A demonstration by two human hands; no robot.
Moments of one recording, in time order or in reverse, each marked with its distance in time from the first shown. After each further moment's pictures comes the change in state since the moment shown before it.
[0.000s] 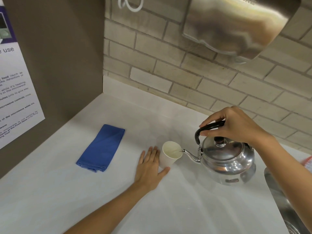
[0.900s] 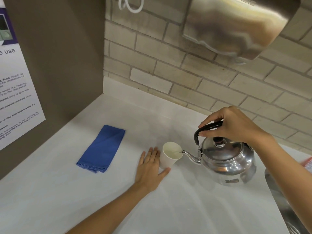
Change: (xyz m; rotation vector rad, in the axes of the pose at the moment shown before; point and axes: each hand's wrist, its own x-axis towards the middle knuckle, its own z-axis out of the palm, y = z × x) left_hand -0.001 0.001 -0.002 -0.007 -0.002 0.002; right_hand 0.003 -0.004 0.000 -0.004 -0.027 -0.008
